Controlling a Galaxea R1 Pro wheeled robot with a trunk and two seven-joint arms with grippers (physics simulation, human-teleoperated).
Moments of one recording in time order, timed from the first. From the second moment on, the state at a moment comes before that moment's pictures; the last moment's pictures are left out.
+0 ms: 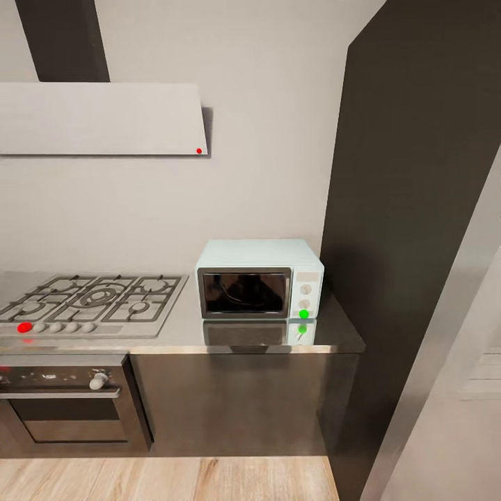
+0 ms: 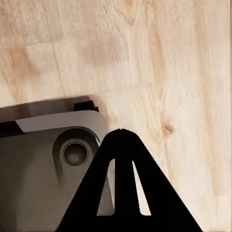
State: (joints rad) left arm -0.23 -0.01 -0.51 0.00 0.81 -0.01 0.13; right arm -0.13 -0.09 -0.05 0.03 -0.12 -0.19 -0.03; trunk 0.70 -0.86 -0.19
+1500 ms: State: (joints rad) left arm -0.23 0.01 -0.51 -0.01 0.79 -0.01 0.13; right arm -0.13 -0.02 0.11 0.03 0.12 -0.19 -0.02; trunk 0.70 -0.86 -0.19
